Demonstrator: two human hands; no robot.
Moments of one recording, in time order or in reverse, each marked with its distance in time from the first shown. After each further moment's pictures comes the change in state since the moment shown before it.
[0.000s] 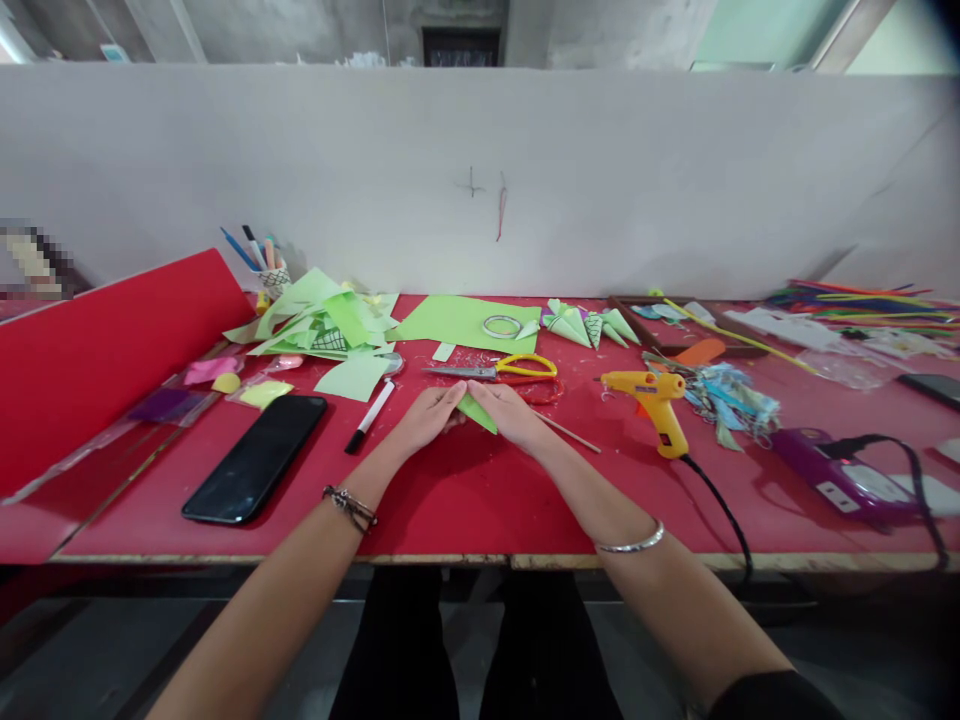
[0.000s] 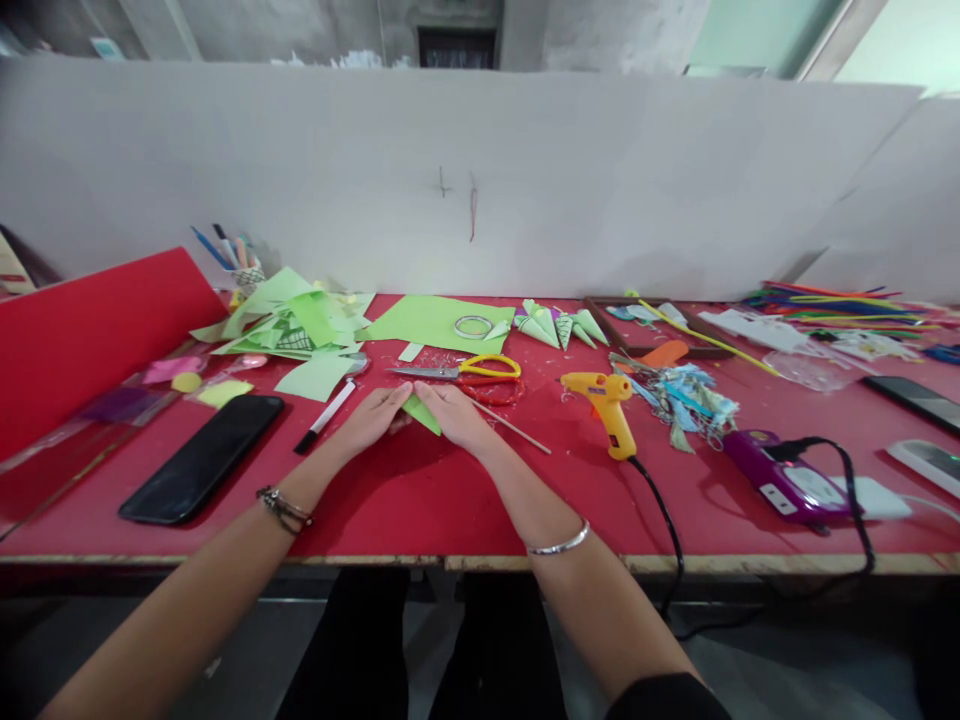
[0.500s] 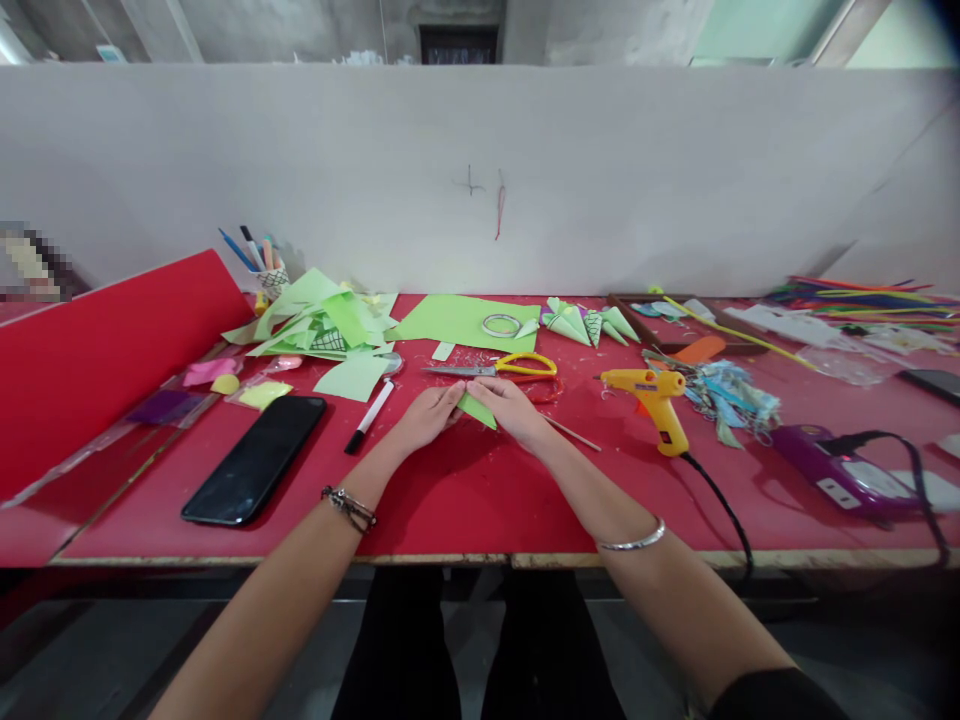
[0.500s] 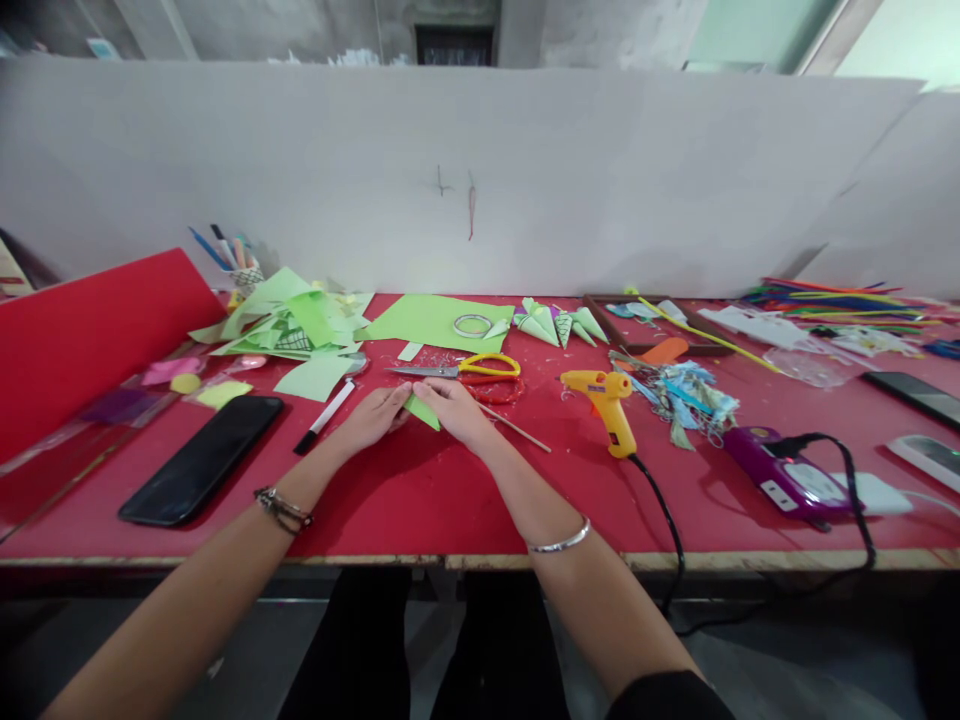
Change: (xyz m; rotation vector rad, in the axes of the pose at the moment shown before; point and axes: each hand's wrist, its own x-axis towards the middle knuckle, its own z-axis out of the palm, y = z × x) left_hand 0.001 0.000 -0.004 0.165 0.003 0.039; right_hand 0.000 -0.004 0.000 0.017 0.089 -0.036
